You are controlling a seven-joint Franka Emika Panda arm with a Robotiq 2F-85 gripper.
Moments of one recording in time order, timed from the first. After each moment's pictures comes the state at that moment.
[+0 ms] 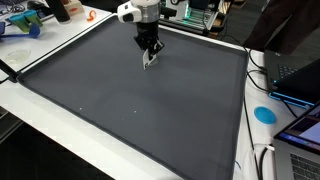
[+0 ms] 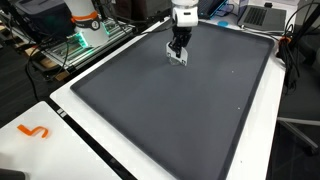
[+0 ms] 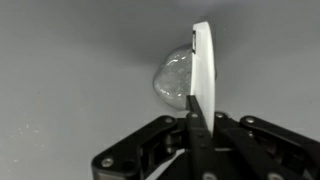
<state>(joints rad) 0.12 0.30 0.04 -2.26 -0.04 2.54 0.28</state>
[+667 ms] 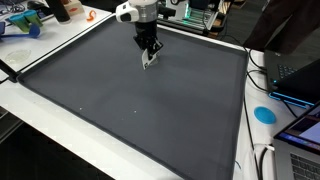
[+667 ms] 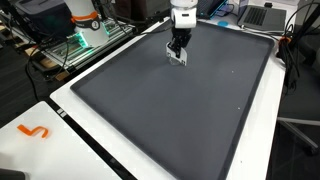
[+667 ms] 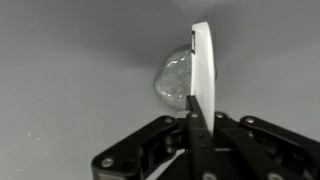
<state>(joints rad) 0.11 0.30 0.03 -2.26 0.00 2.54 0.28</state>
